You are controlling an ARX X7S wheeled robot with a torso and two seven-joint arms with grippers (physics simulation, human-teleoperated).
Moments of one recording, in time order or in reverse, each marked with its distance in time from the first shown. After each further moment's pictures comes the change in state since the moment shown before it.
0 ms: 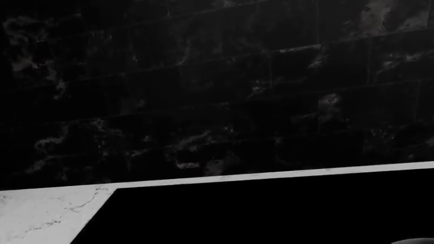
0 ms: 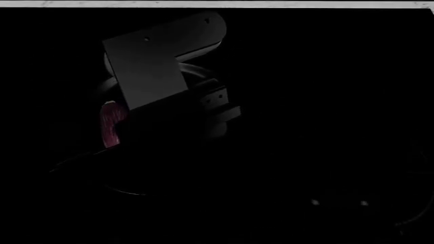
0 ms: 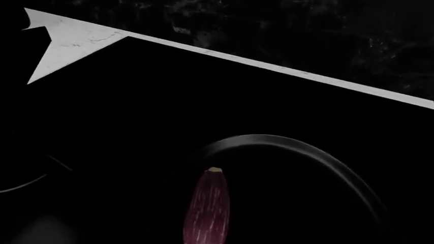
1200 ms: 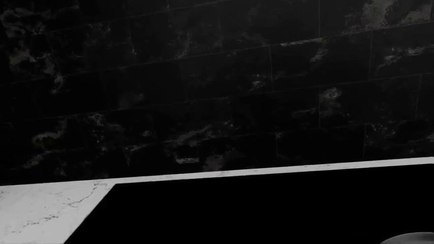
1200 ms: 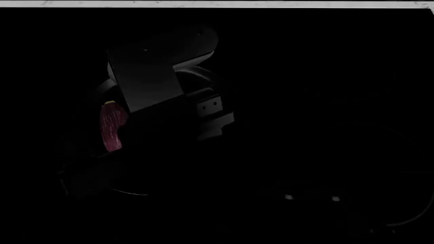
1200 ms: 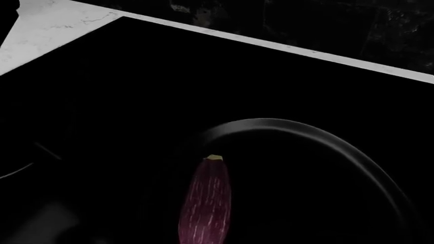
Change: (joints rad) left arm 0.043 -0.016 0.008 -0.004 0.027 0.047 0.028; right arm -0.009 0.014 -0.082 0.066 -0.095 -0.058 -0.121
